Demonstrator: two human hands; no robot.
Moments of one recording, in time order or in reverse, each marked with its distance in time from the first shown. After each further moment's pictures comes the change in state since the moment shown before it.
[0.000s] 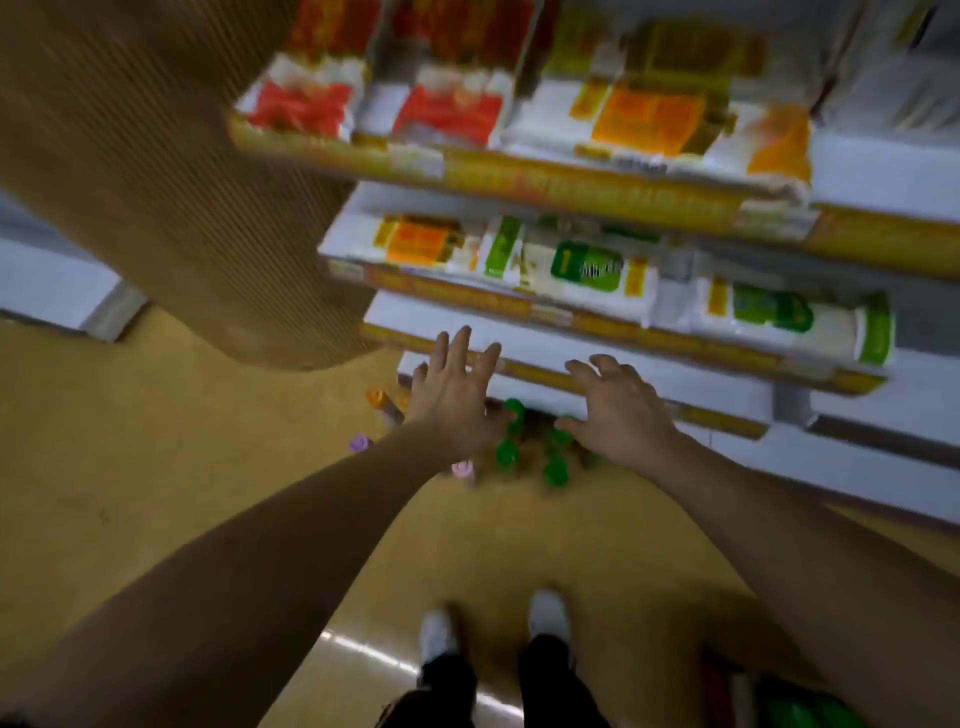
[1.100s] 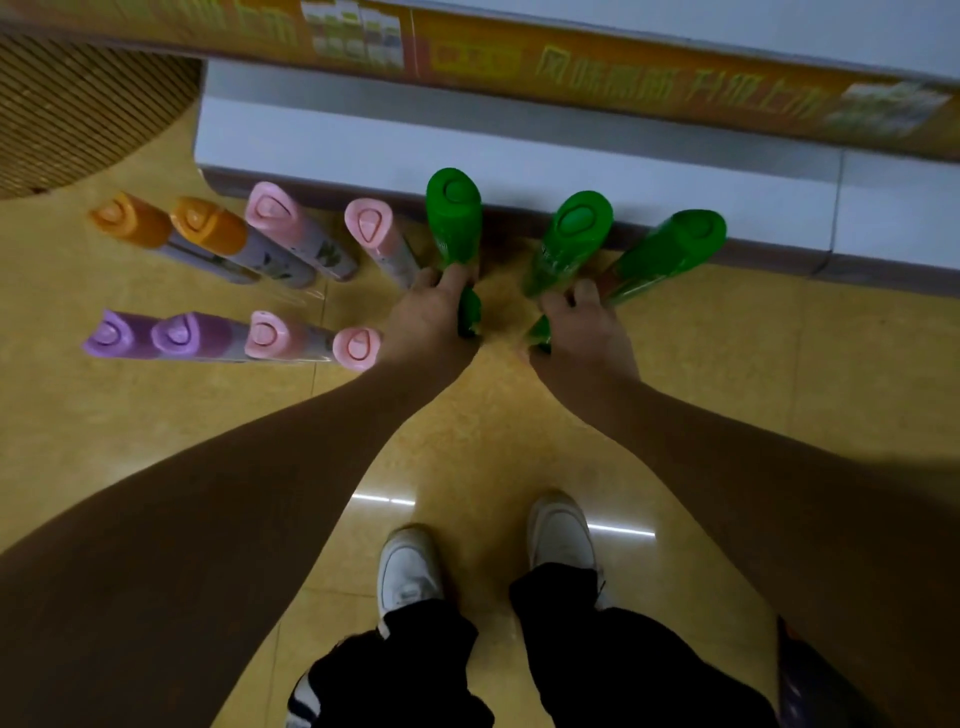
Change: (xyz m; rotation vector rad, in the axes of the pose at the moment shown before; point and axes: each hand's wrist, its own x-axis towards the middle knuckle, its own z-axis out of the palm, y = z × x) left_hand 0.179 -0.073 0.464 -0.272 -0.109 0.028; right_hand 0.185 0.112 0.468 0.160 0.062 0.206
